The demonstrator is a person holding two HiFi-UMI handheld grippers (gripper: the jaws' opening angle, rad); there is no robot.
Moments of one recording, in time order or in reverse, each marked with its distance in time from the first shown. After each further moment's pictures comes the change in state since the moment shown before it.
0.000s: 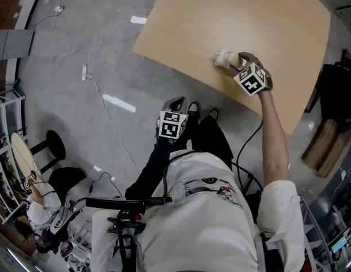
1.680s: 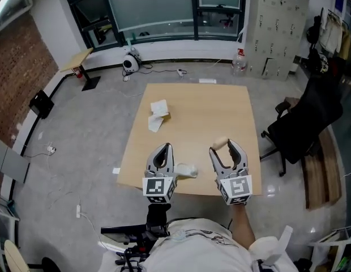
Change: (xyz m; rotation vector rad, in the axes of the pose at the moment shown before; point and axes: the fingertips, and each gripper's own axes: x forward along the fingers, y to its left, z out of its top) left arm -0.185 -0.186 0.365 0.344 -0.974 -0.146; right arm -0.436 -0.041 0.067 0.472 -0.923 -0.799
